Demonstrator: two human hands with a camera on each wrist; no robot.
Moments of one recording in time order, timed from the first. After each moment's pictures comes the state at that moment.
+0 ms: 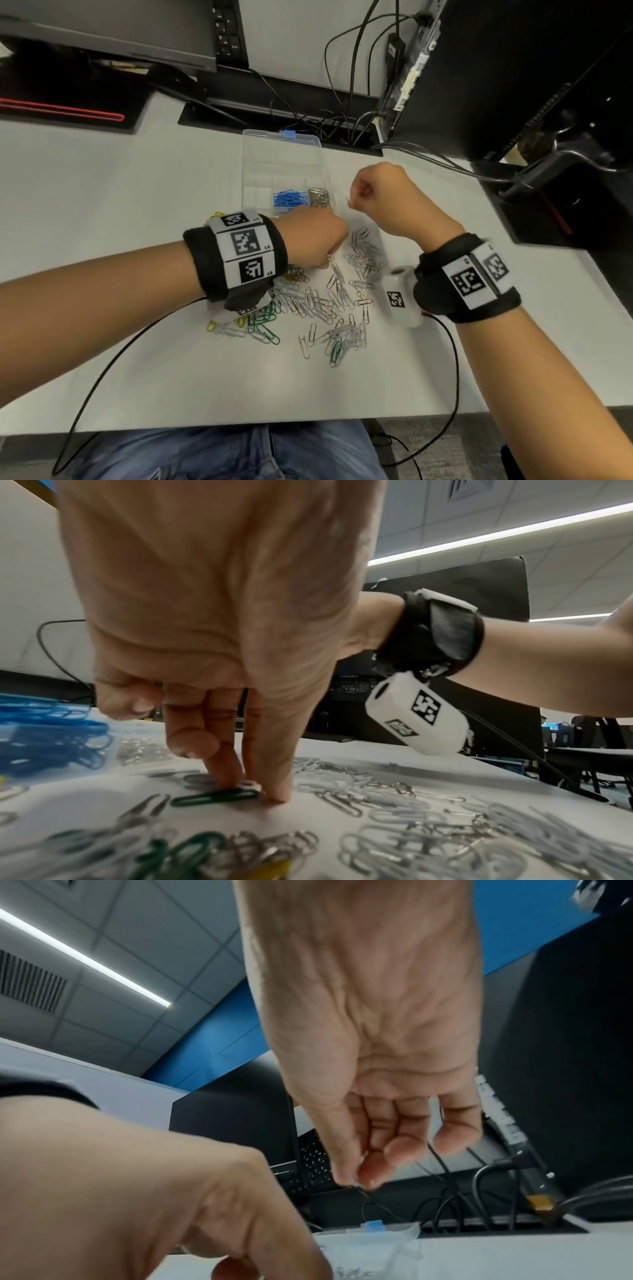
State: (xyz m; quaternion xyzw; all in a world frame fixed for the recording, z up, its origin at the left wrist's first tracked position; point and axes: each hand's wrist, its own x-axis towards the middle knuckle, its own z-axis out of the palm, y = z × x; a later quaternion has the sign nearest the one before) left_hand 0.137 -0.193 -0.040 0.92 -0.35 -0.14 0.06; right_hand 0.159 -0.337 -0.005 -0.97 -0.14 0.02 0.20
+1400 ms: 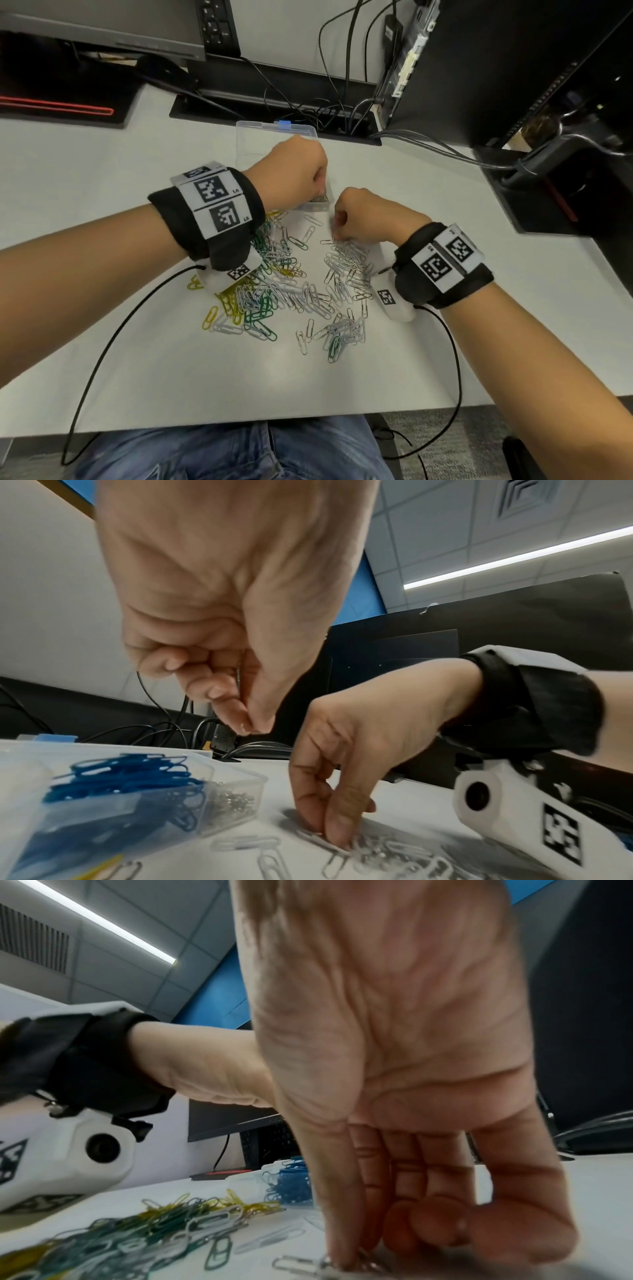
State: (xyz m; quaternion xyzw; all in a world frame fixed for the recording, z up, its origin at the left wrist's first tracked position) left_hand 0.180 -0.174 -0.020 0.95 -0.24 0.02 0.19; right_hand 0.161 -0.327 -0.036 -0.97 -0.14 0.19 0.10
